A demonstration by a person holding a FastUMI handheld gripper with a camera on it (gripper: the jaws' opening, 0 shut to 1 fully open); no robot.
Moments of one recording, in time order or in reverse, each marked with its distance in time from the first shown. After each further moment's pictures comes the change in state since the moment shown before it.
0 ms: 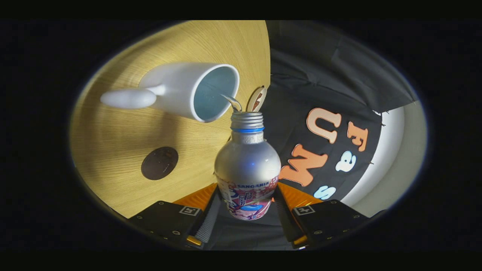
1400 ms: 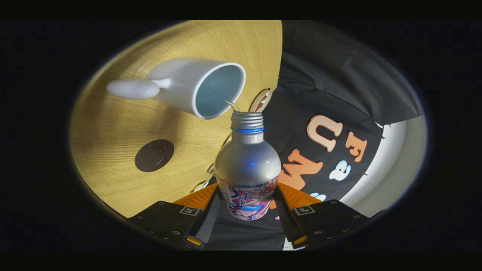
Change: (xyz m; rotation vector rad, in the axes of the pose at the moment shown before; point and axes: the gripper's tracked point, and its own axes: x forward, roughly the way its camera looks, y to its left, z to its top) arm -0.001 -0.027 0.002 -0.110 -0.020 0.003
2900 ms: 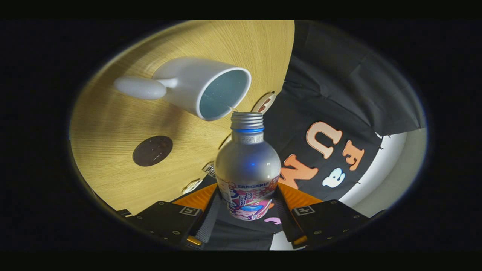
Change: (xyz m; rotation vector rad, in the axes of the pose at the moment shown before) arm -0.011 -0.006 0.007 -0.077 -0.021 0.001
